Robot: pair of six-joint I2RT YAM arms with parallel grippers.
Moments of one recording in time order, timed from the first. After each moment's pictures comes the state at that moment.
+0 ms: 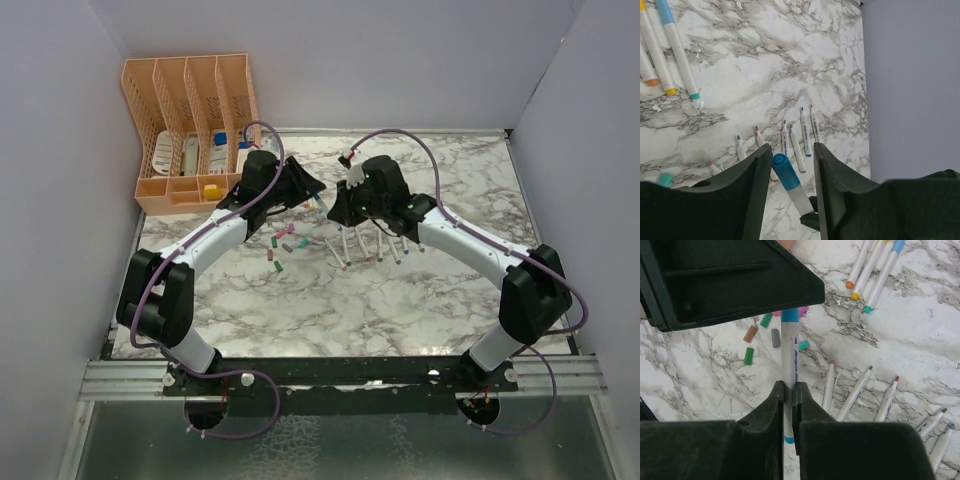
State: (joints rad) left arm -0.41 1.58 1.10 0.07 0.27 -0.90; right arm 0.66 1.62 1.26 -0.20 -0.20 0.22
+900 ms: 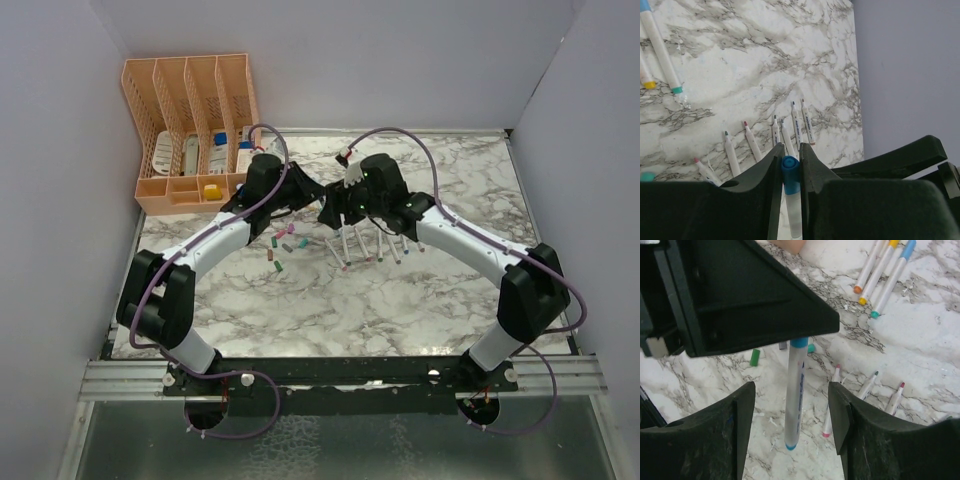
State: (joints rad) left arm -0.43 1.58 1.08 0.11 0.27 -0.92; right arm 0.67 1.61 1.27 -0.20 -0.22 0.21
